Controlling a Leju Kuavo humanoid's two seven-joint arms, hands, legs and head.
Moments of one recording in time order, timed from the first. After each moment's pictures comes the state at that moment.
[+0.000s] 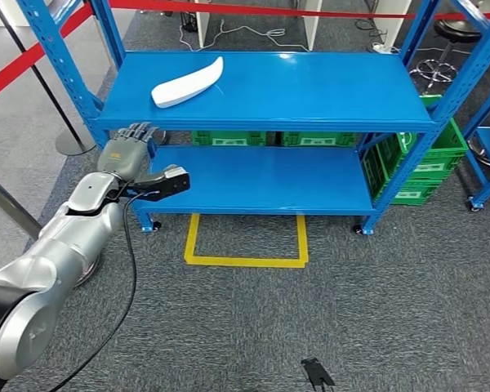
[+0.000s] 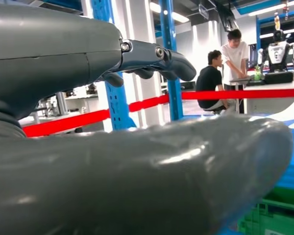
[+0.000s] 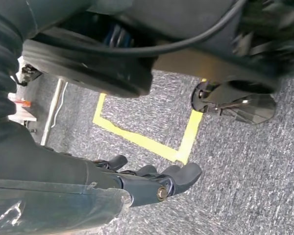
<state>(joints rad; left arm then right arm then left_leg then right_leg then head) -0.96 -0.05 -0.25 -0.32 -1.45 0.36 -0.18 -0.19 0.19 -0.84 -0.19 1.09 -0.04 0.11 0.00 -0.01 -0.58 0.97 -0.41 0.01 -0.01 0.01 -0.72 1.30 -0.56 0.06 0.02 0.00</state>
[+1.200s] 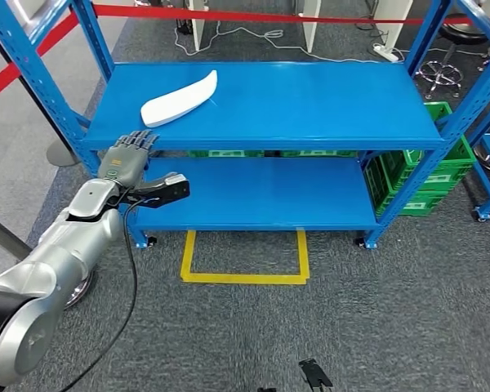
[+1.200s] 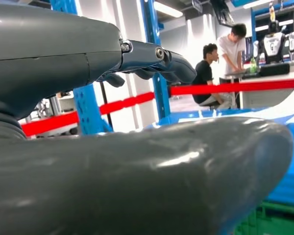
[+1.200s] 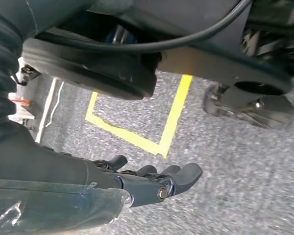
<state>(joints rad) -0.95 -0.05 -0.27 -0.32 -1.44 0.36 -0.18 -0.18 0.19 -0.85 -0.19 1.10 -0.05 0.11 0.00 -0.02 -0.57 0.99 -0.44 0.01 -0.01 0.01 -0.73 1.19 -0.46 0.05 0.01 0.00</state>
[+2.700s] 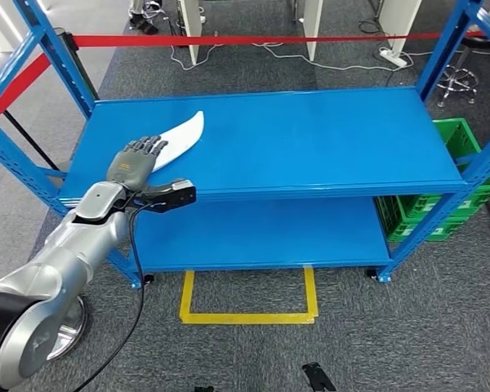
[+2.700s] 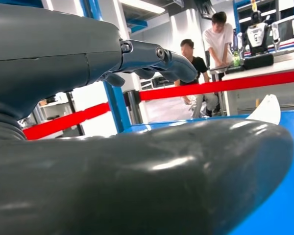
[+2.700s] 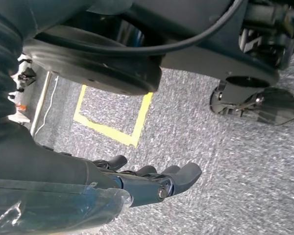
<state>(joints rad) -0.94 -0.05 -0.29 -0.31 -1.44 0.32 -0.18 -0.16 0.20 -0.87 -0.19 1.09 -0.04 0.11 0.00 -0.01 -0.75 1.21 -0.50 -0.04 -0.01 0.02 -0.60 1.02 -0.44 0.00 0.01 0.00</state>
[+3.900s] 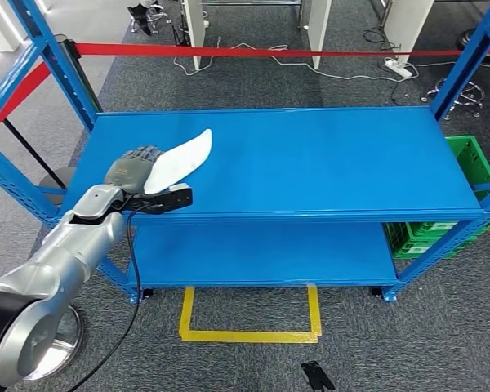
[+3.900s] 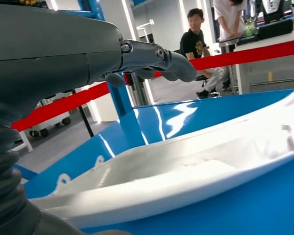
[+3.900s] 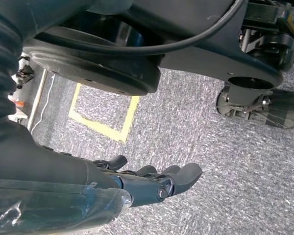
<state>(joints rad) -0.94 -0.04 -0.29 -0.31 -1.42 0.21 -0.16 -0.18 0.20 -0.87 -0.19 1.10 -0.05 0.11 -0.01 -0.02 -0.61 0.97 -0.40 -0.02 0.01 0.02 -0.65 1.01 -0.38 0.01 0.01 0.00</state>
